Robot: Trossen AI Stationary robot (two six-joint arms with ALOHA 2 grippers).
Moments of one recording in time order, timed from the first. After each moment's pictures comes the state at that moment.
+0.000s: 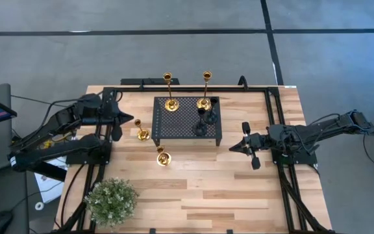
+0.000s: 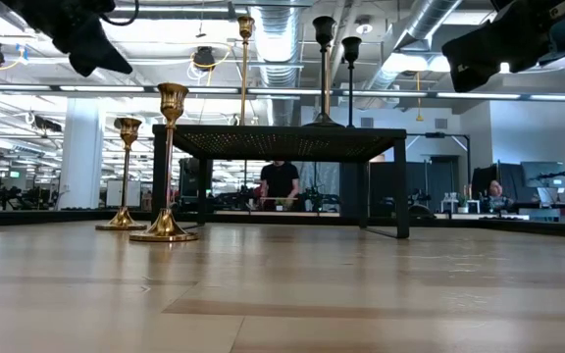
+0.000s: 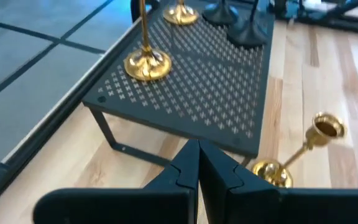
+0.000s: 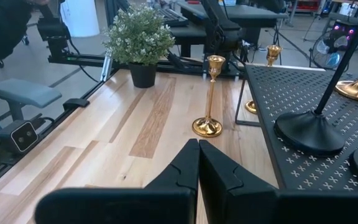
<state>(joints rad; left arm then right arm) 0.50 0.36 0.72 -0.74 0.15 0.12 0.19 0.66 0.31 0.14 0.03 -0.02</state>
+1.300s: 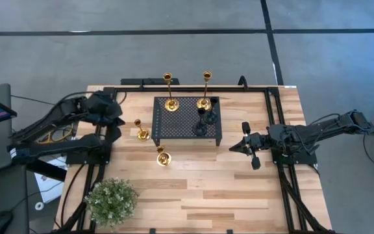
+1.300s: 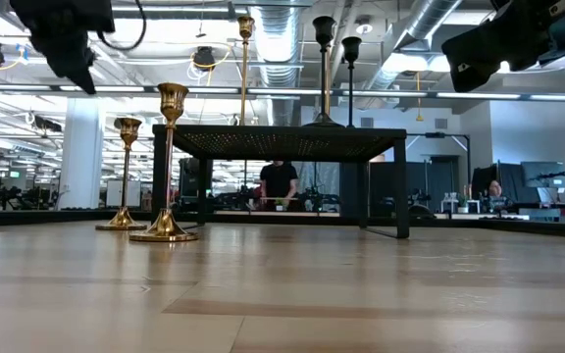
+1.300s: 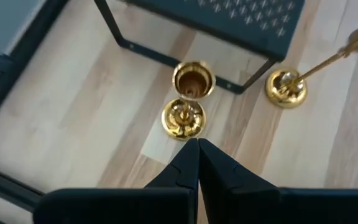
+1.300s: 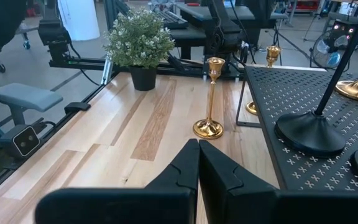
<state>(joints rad) 0.49 0.56 0.91 -1.18 0.05 0.12 0.19 0.66 0.31 0.14 0.03 -0.01</state>
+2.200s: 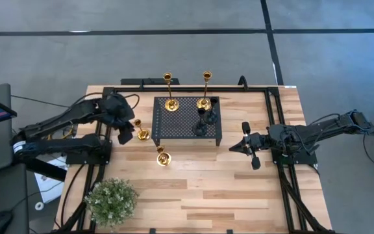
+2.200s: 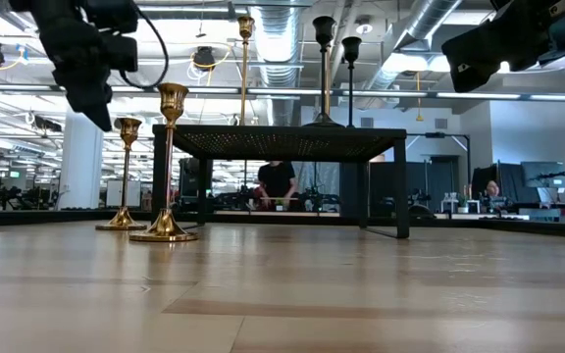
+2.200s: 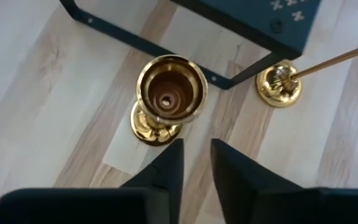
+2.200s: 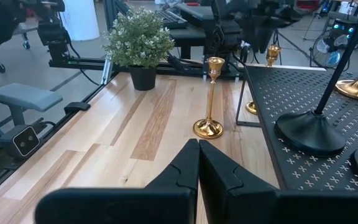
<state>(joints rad) 0.49 0.68 0.77 -1.01 0.16 0.07 0.19 0.66 0.31 0.14 0.03 -0.01</state>
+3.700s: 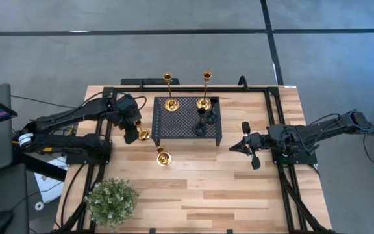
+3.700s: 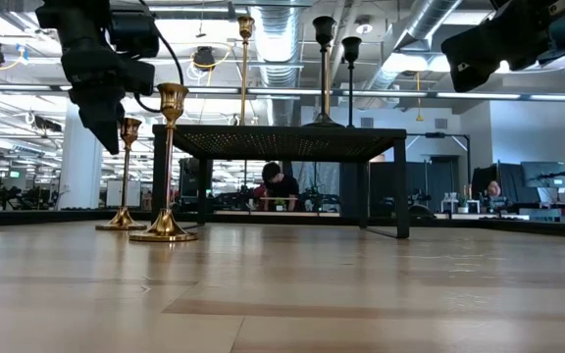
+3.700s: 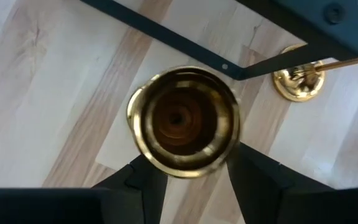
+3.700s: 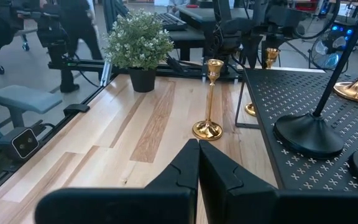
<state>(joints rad) 0.49 0.85 0.77 -0.97 0.16 0.07 0.19 0.66 0.31 0.15 0.04 -0.01</state>
